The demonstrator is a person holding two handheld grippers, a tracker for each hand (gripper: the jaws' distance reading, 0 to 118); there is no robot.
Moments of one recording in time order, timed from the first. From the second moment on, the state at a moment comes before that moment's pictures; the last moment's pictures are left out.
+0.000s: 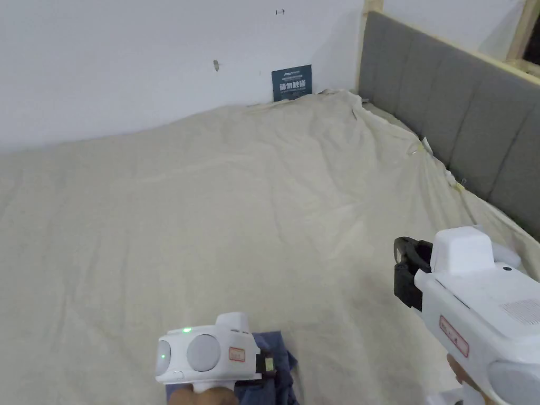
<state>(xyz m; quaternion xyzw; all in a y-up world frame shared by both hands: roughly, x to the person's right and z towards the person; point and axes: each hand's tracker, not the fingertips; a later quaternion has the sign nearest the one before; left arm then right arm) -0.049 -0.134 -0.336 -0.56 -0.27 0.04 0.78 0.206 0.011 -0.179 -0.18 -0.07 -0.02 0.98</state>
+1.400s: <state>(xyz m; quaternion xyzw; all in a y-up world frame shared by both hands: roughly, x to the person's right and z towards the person) -0.081 -0.160 -0.271 -0.38 -0.25 0.00 0.89 0.213 0.015 -0.168 -0.18 -0.08 -0.03 0.98</state>
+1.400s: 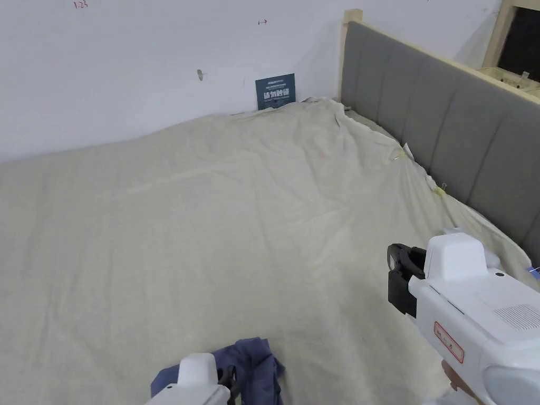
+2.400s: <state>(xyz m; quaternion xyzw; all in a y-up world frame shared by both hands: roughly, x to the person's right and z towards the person) -0.085 -0.017 -0.273 -0.15 -0.24 0.05 0.96 0.202 0.033 -0.159 -0.14 -0.08 -0.02 0.99</state>
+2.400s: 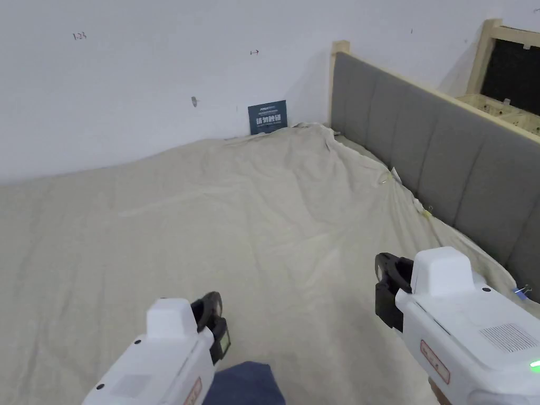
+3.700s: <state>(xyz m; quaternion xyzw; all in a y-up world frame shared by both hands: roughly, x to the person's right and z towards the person) -0.270 -0.038 -0.252 -0.17 -0.07 0.04 0.98 0.078 -0.109 -0.226 -0.23 0.05 0.00 0.97</state>
